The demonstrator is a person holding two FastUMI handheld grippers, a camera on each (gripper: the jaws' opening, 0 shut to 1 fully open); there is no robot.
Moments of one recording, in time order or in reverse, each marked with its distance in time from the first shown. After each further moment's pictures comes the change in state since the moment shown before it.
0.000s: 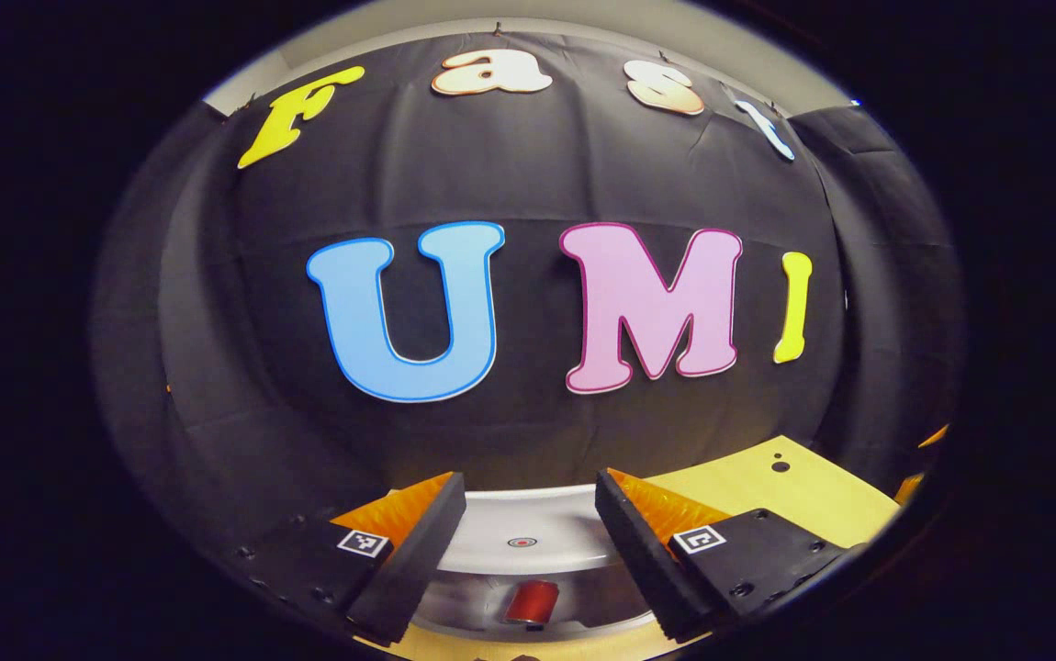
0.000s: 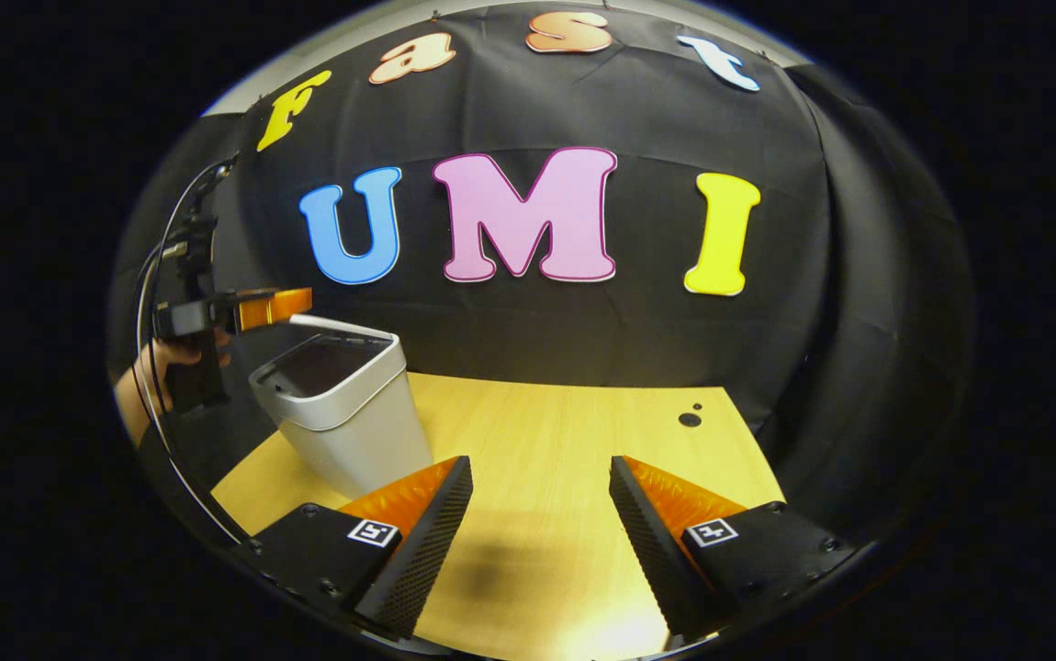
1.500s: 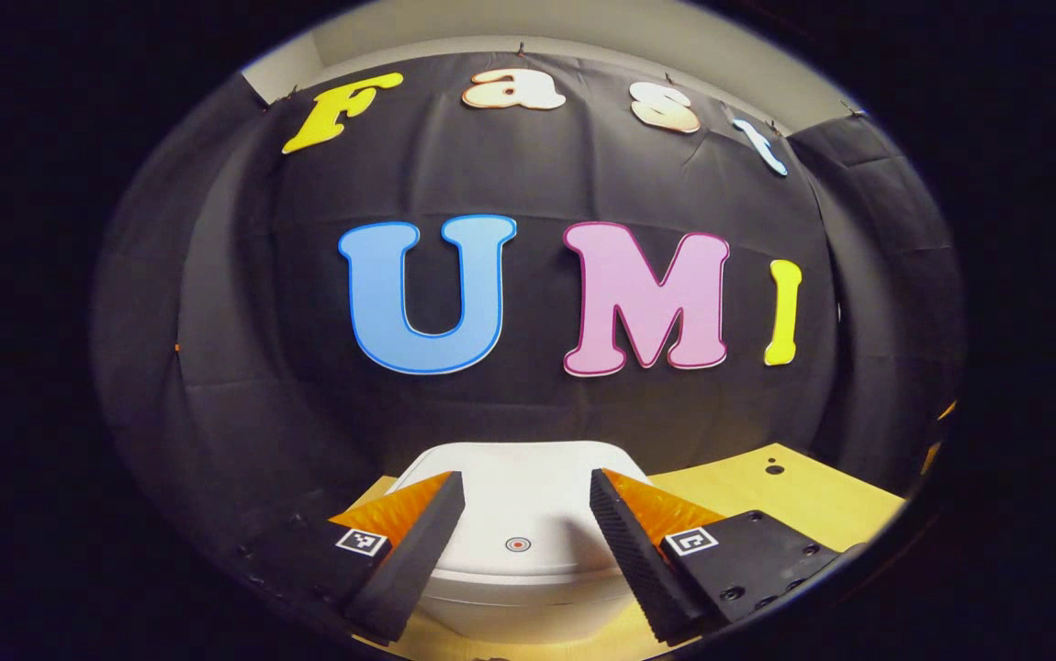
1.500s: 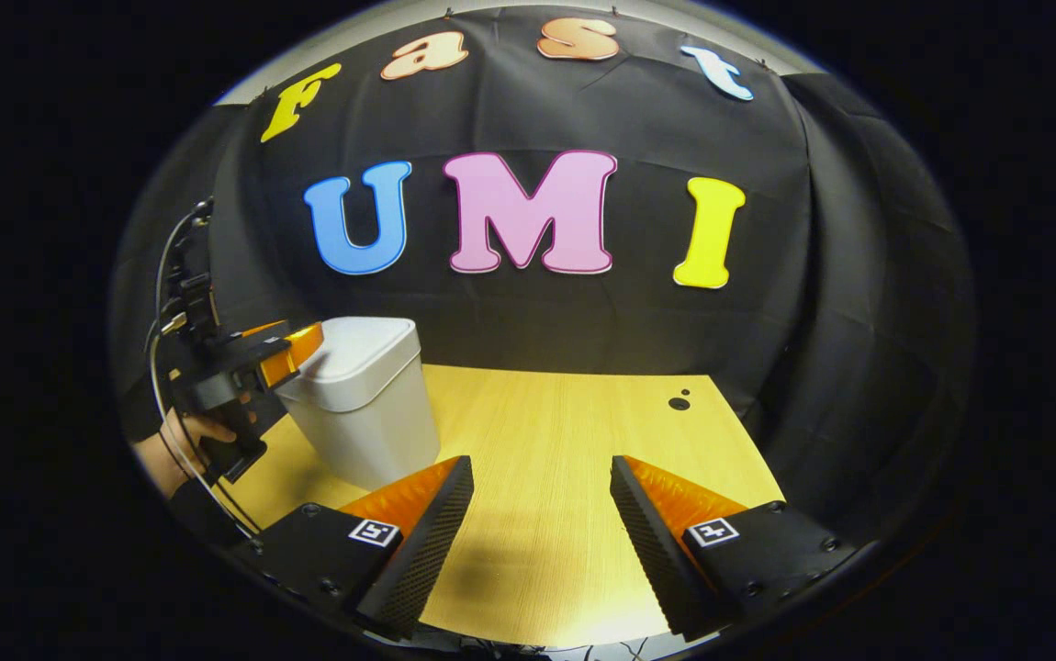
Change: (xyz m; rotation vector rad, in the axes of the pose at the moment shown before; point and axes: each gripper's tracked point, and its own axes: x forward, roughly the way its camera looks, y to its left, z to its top) left arm -0.055 -0.016 -0.029 -0.040 -0.141 -0.004; right arm -0.046 0.023 -0.006 -0.026 -0.018 -0.068
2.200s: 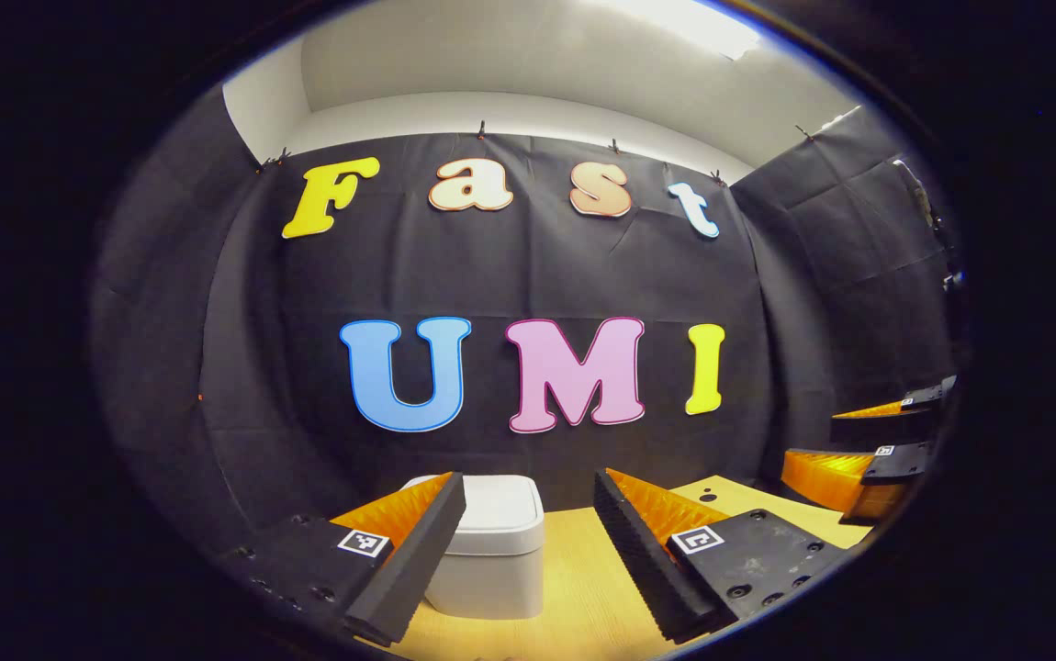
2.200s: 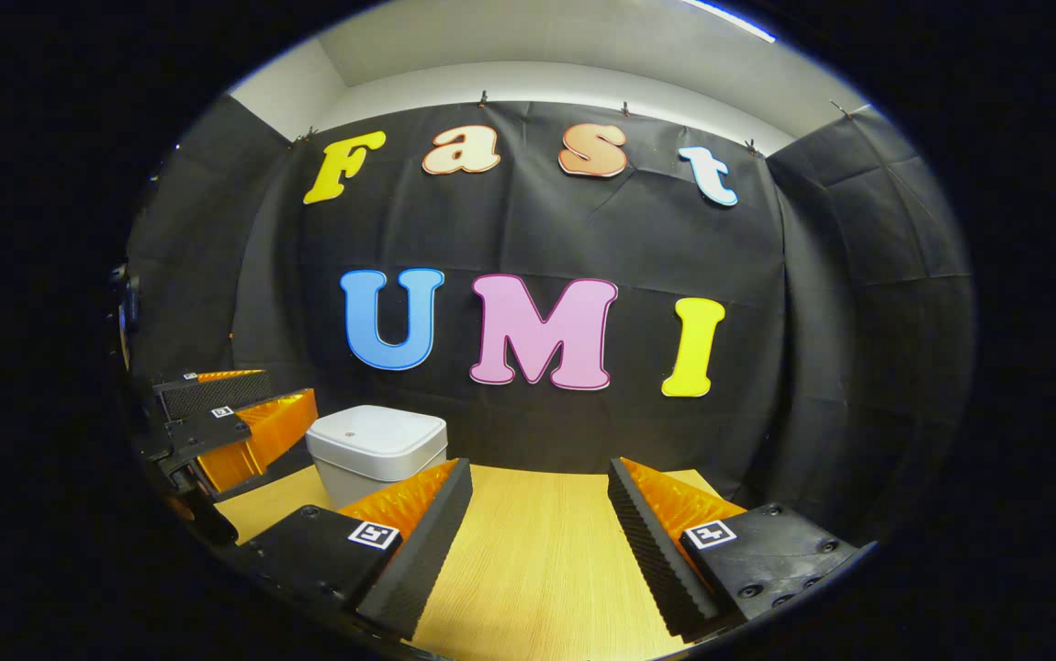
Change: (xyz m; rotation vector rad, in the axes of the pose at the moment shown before) left arm -0.185 -0.072 0.060 0.000 -0.177 -0.086; right arm -0.086 0.044 0.044 -0.066 -0.396 -0.016
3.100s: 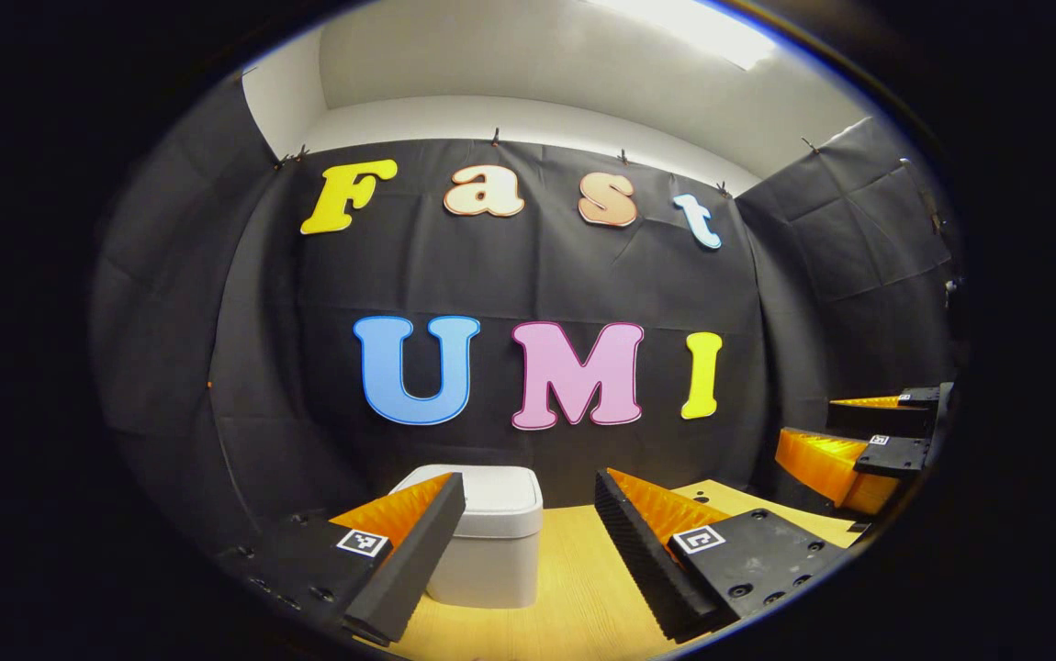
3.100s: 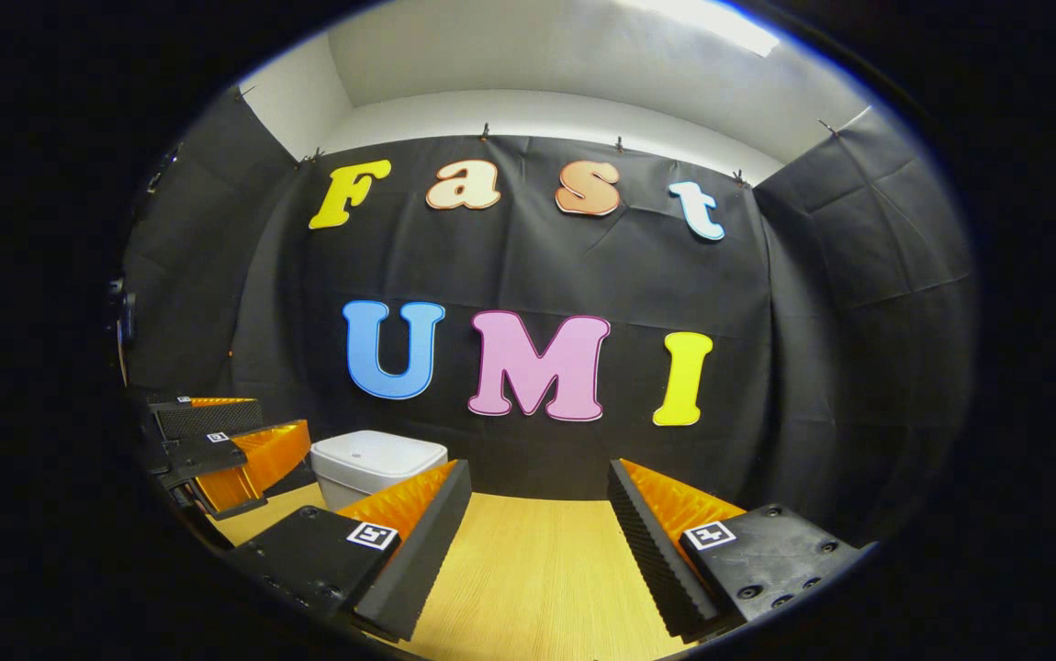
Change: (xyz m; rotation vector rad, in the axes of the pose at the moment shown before) left arm -0.019 0.016 -0.007 -0.010 -0.001 0.023; right arm -0.021 -0.002 0.022 0.007 -0.124 -0.036
